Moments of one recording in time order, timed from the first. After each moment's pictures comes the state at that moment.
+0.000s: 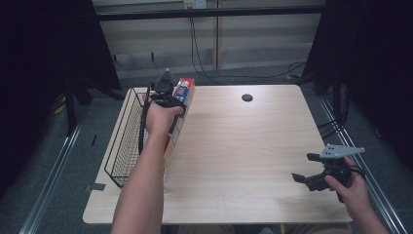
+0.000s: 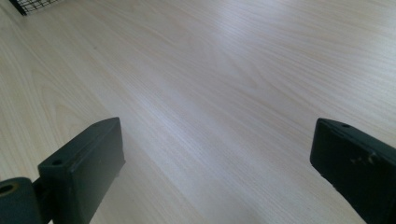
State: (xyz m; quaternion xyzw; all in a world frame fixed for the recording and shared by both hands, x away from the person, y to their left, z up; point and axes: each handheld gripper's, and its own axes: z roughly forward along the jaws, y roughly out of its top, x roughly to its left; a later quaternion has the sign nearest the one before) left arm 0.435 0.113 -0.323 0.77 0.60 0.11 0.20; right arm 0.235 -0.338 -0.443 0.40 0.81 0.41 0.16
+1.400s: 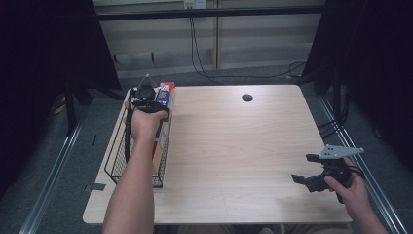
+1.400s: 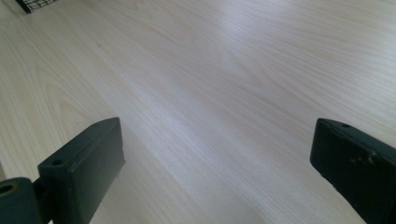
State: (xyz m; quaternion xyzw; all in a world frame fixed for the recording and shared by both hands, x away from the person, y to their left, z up) left arm 0.424 0.157 -0.331 0.73 0.65 0.11 0.19; right arm 0.234 -0.336 -0.444 0.40 0.81 0.41 0.15
